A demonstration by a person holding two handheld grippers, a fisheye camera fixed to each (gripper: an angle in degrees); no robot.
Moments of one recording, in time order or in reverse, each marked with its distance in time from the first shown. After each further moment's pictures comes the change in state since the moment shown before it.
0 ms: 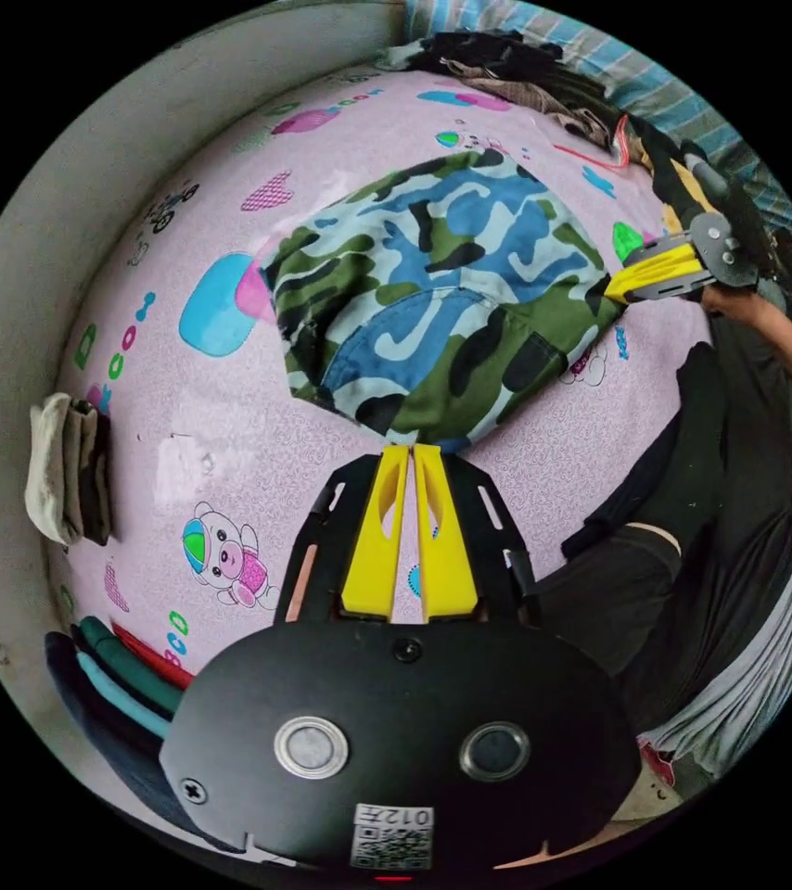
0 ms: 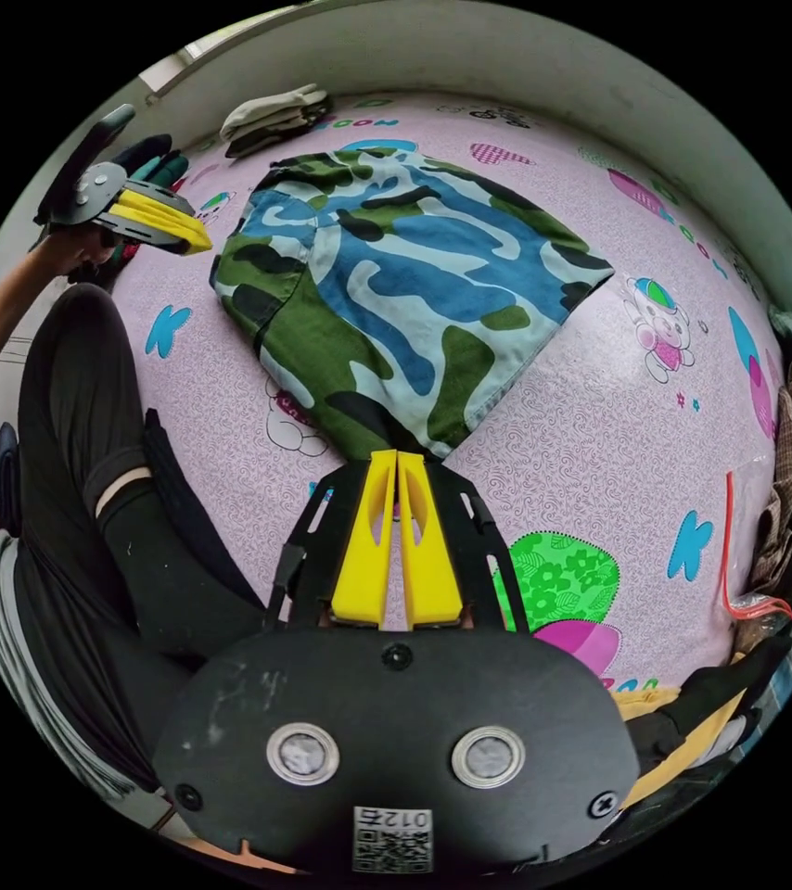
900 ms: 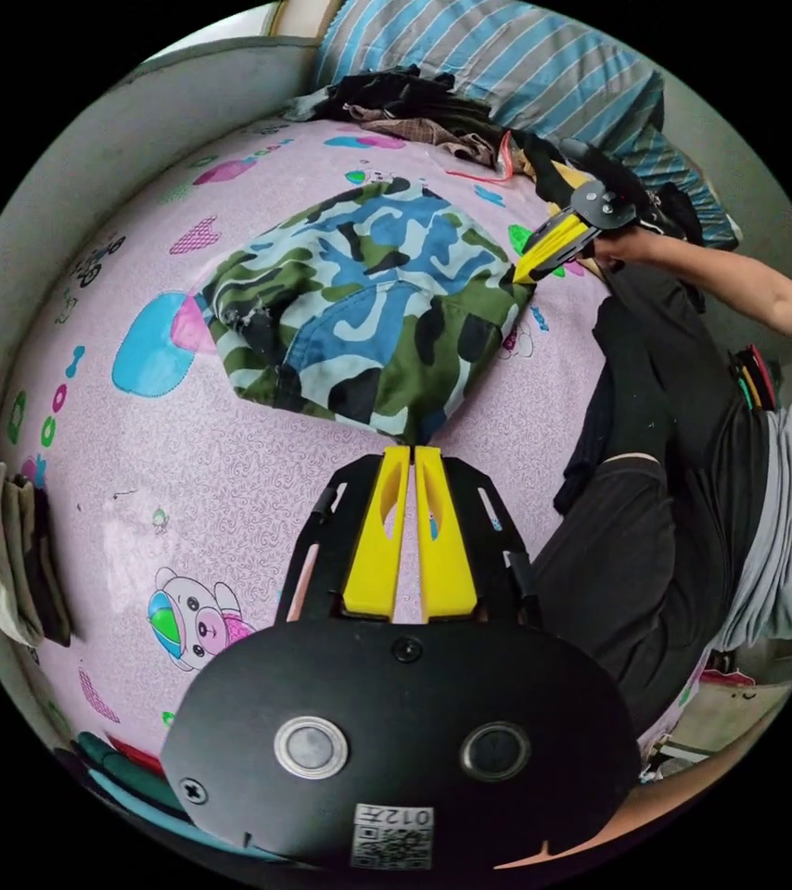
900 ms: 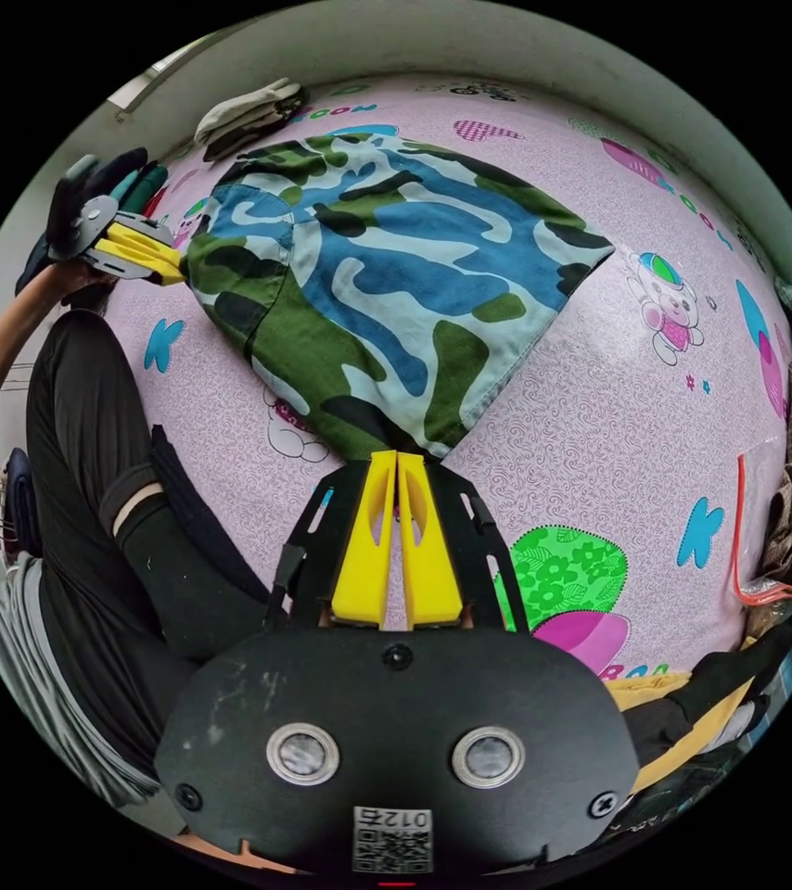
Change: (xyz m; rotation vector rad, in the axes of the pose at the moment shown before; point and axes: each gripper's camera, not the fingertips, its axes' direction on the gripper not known) left arm -0.059 0.052 0.014 0.160 0.193 0.262; right arm 0.018 -0.034 0.013 -0.067 -0.043 0.061
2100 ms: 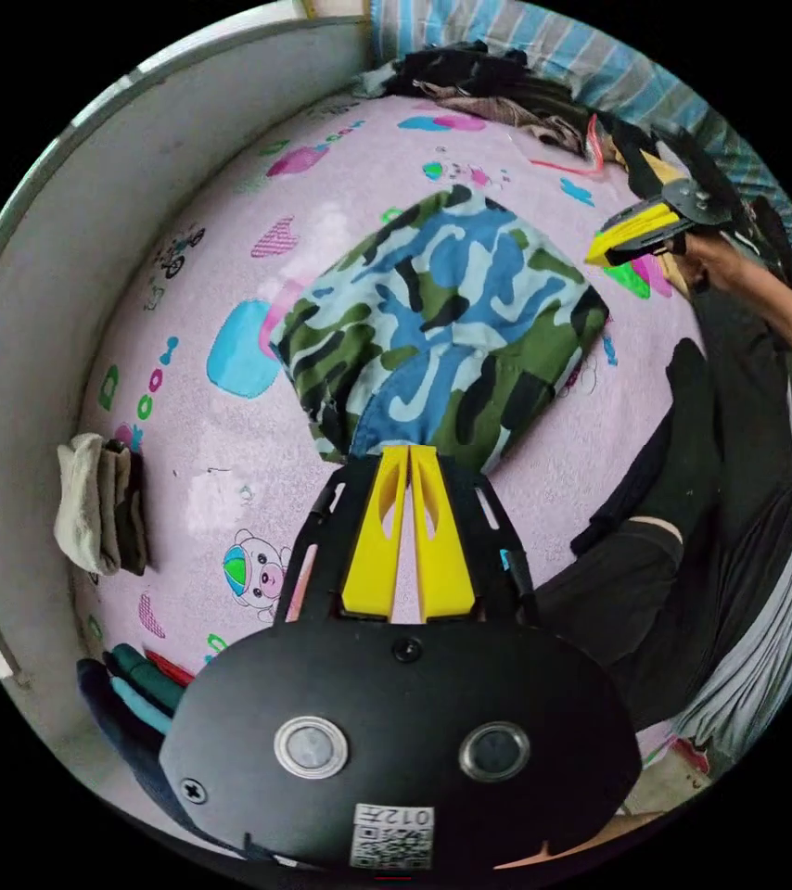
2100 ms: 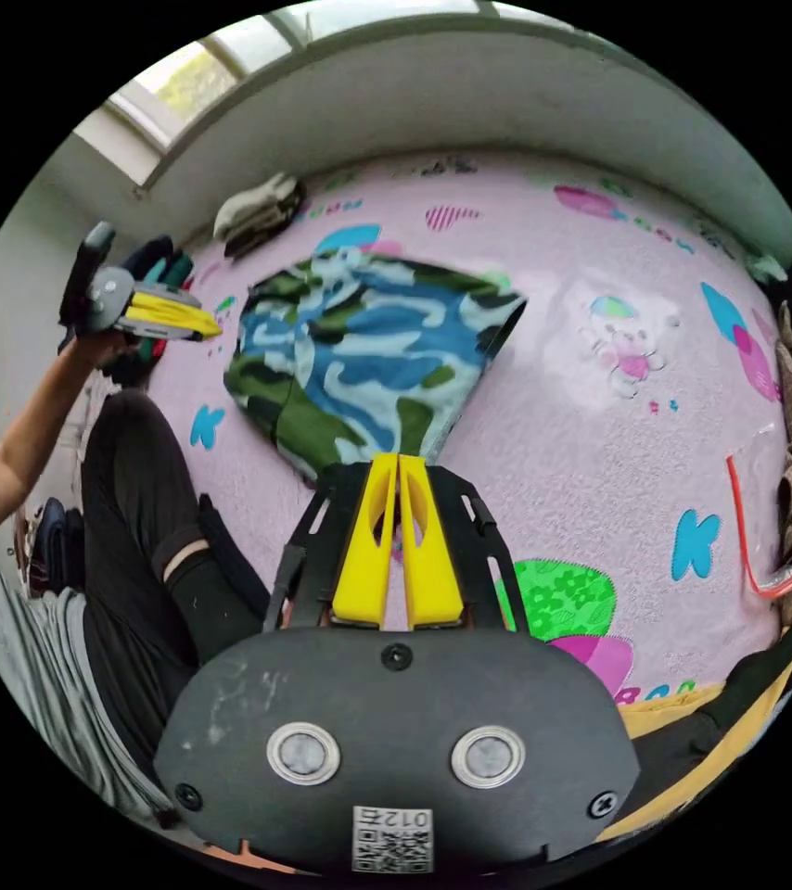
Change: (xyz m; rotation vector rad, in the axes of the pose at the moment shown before) left arm 0.106 -0.111 -0.034 -0.094 -0.248 -0.189; right arm 0.070 0.048 -0.061 0.252 -0.107 0.077
